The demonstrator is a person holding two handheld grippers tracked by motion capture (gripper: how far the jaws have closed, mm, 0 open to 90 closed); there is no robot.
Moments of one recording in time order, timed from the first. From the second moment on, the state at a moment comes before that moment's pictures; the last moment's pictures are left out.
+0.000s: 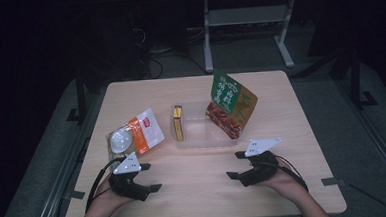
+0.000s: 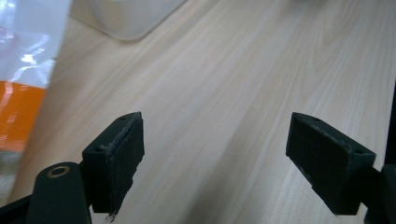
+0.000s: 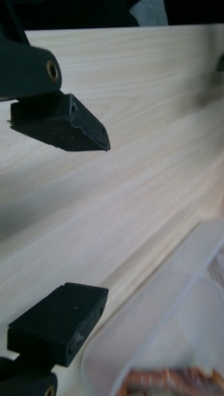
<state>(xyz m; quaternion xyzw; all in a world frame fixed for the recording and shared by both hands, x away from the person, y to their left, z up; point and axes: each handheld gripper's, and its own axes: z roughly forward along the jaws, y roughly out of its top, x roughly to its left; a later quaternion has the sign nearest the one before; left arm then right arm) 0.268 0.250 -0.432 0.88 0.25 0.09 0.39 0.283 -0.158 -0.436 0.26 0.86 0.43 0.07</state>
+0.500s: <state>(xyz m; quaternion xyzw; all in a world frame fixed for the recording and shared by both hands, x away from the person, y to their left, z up) 0.290 0.285 -0.409 0.86 0.28 0.12 0.40 0.285 -0.152 -0.444 0.25 0.87 0.43 0.06</state>
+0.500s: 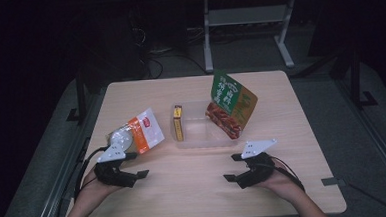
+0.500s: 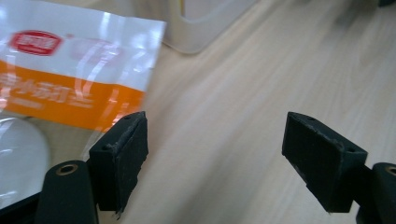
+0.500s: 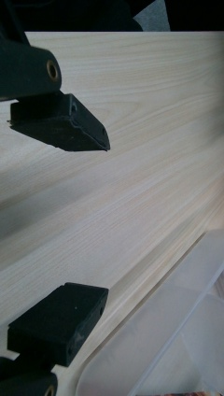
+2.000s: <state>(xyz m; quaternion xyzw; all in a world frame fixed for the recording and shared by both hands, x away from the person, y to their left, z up) 0.438 0.381 -0.447 0.82 0.46 0.14 0.31 0.287 -0.153 -0.449 0.25 0.87 0.42 0.05</state>
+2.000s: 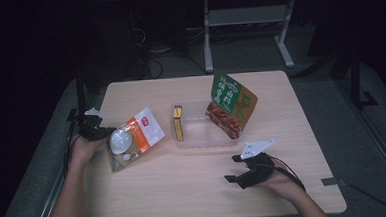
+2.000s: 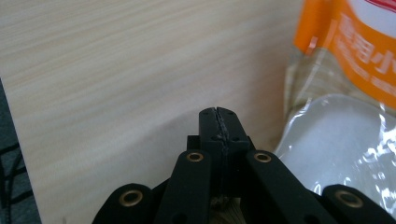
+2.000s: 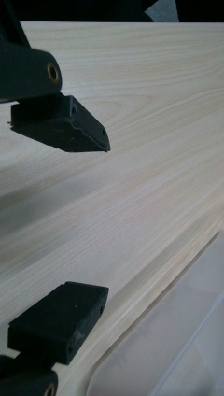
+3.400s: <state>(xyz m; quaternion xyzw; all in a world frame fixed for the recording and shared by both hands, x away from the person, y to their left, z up) 0.365 0.364 -0.448 0.79 0.48 0.12 0.37 0.284 -0.154 -0.448 0.22 0.88 0.41 0.05</state>
